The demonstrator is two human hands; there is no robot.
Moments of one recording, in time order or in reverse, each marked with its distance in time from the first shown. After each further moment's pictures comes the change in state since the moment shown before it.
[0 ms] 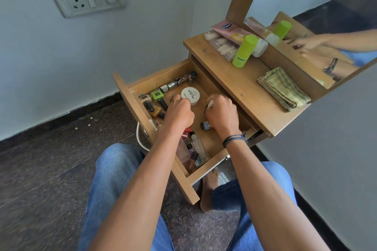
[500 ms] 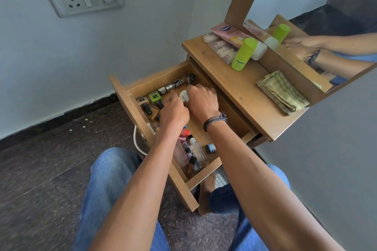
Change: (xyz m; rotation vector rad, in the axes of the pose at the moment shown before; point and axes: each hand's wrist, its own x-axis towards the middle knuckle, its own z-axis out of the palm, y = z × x) left_hand 0.005 0.001 -0.007 -0.186 0.086 -0.182; right_hand 0.039 -0.049 0.011 -0.276 -0.146 -0.236
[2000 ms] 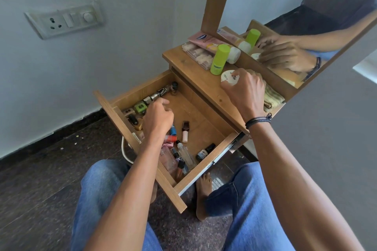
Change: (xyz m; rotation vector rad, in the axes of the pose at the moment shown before) left_hand -0.001 0.001 -0.005 -0.143 0.145 0.071; right_hand -0.036 0.120 -0.073 0.221 0.495 0.367
